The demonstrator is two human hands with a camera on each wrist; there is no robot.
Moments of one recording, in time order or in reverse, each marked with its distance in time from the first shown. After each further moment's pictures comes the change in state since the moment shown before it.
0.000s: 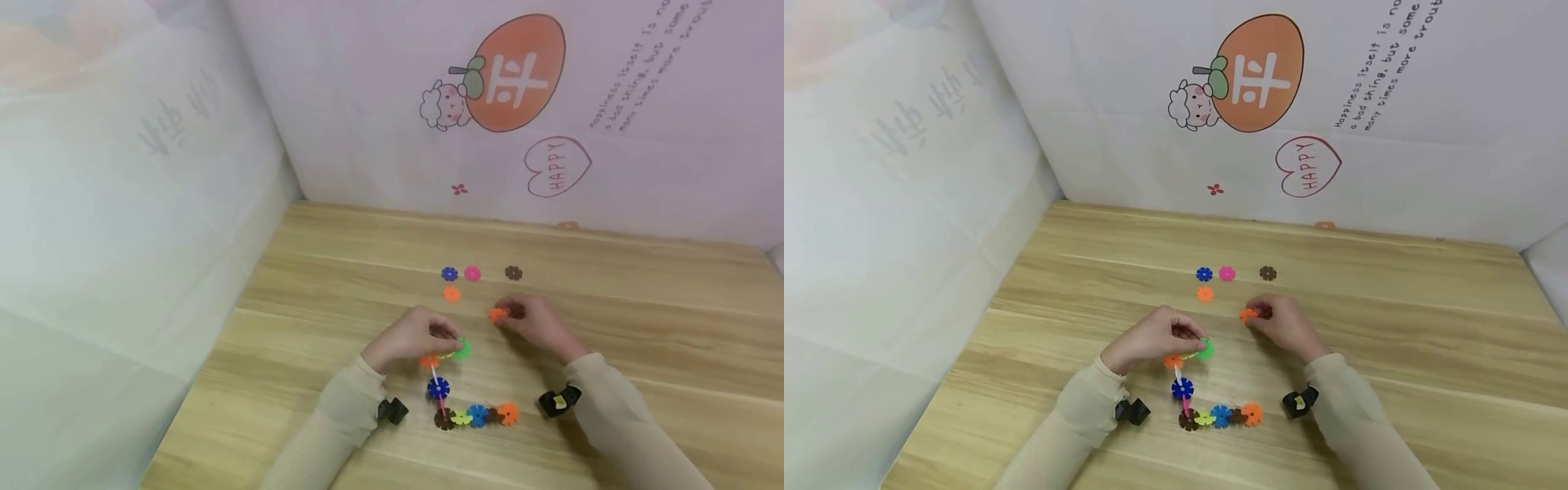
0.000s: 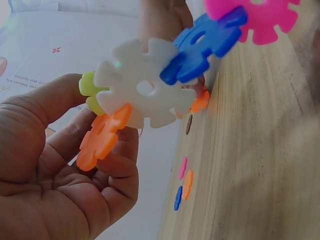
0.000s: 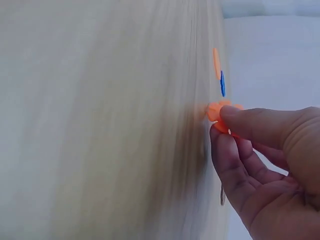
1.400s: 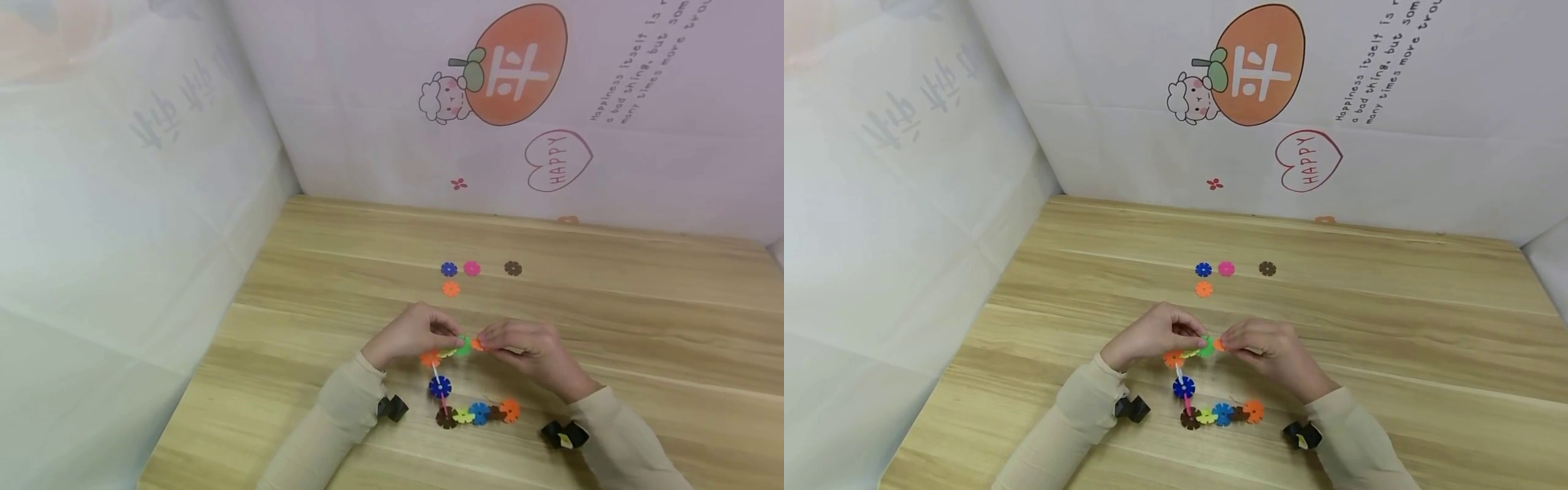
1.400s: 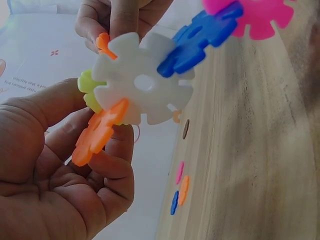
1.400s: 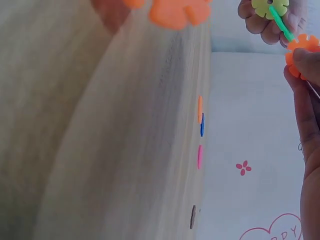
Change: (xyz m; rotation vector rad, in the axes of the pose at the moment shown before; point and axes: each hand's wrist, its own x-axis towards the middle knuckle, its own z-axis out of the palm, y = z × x) left_hand 0.003 0.000 0.001 0.043 0.002 0.037; right_hand -0.038 -0.031 0.014 0.215 0.243 -0.902
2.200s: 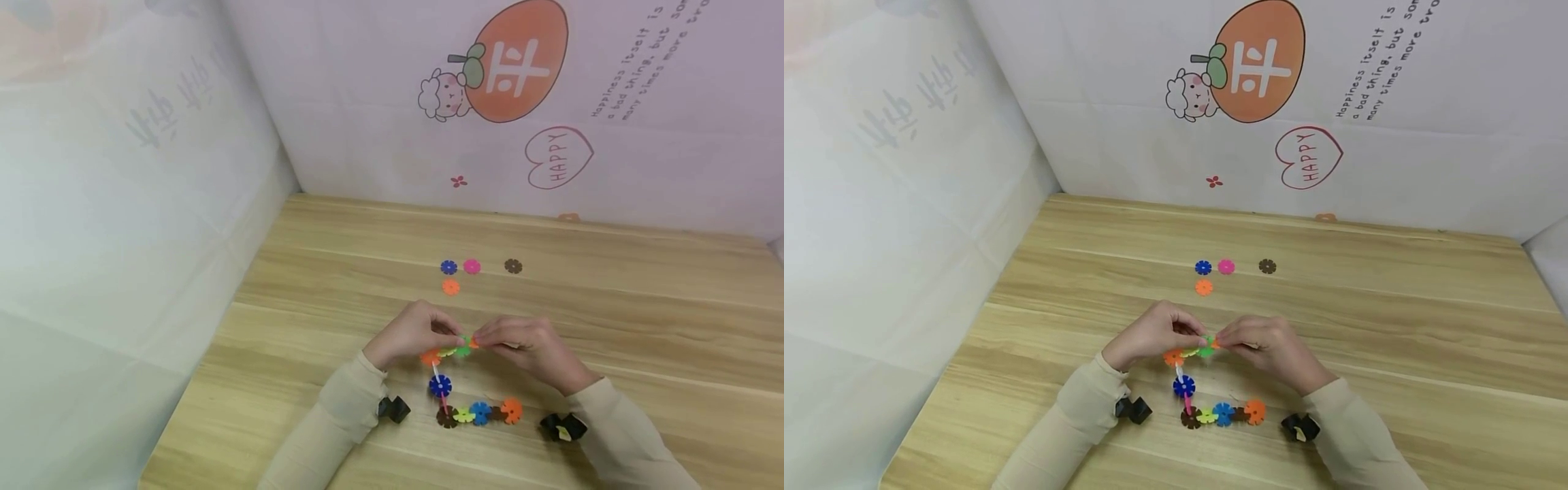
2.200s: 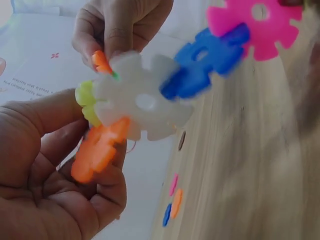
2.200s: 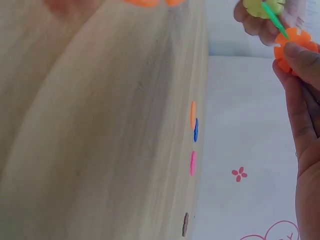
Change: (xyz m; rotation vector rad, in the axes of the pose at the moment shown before) left_hand 0.000 0.004 0.002 0.024 0.025 -0.001; right_hand 0.008 -0.003 -0.002 0.004 -0.077 0.074
